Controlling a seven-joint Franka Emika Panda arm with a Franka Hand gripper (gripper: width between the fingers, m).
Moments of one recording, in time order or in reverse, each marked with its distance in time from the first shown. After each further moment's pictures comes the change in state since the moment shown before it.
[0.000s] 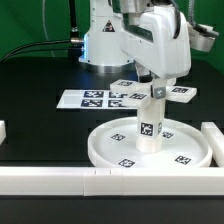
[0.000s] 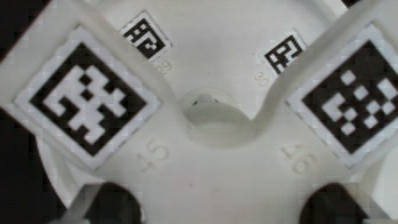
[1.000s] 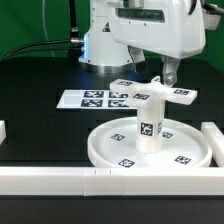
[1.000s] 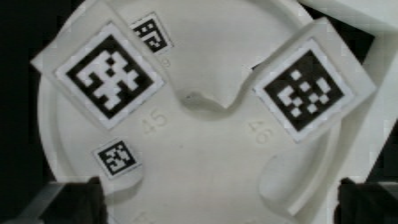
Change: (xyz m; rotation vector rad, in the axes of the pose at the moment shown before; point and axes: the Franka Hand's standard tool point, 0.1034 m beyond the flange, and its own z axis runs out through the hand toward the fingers) arm -0.004 -0.005 -0.021 -0.007 -0.020 -0.349
